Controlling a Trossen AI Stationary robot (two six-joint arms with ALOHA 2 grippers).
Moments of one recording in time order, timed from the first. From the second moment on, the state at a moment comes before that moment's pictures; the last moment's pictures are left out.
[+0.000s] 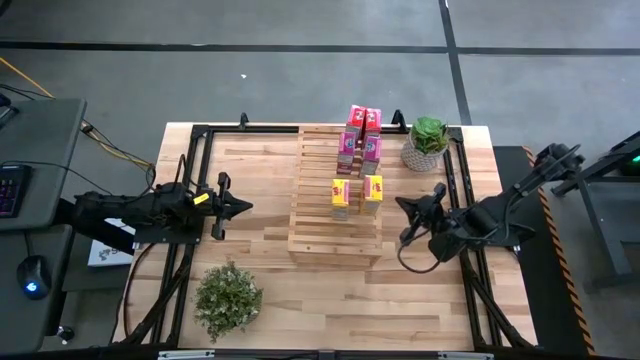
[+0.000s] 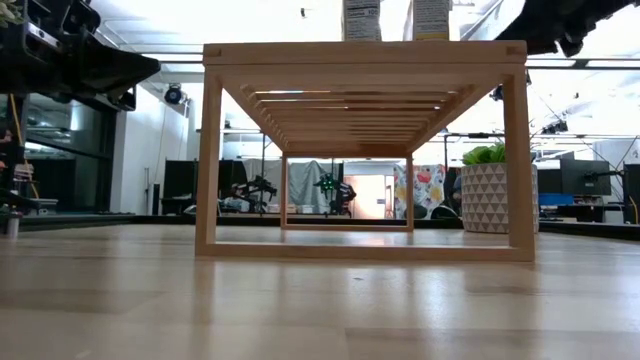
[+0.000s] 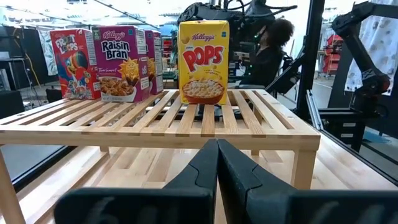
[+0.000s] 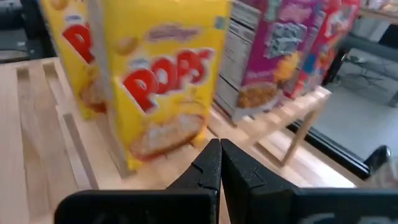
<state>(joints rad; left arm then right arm) -0.03 0.05 0.01 0.11 -0.05 0.03 0.60 0.99 0.70 -0.54 1.15 0.70</state>
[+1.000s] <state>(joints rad) -0.03 0.05 0.01 0.11 -0.05 0.03 0.14 0.59 0.25 0.29 0.35 0.05</state>
